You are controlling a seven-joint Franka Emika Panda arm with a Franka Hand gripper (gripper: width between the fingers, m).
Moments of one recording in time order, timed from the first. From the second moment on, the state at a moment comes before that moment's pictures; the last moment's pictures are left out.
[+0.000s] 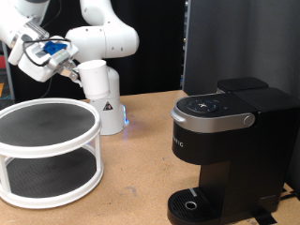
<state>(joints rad) 0.00 -0.83 -0.86 -2.77 0.37 1.96 -1.09</state>
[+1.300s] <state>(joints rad) 0.25 -0.69 -0.75 -2.81 0.57 2.37 -1.01</state>
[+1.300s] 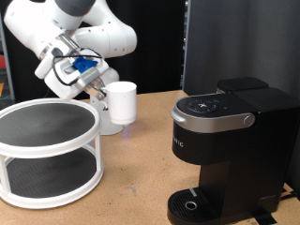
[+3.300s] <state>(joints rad) 0.81 -0.37 -1.04 -2.82 1.06 2.72 -1.42</state>
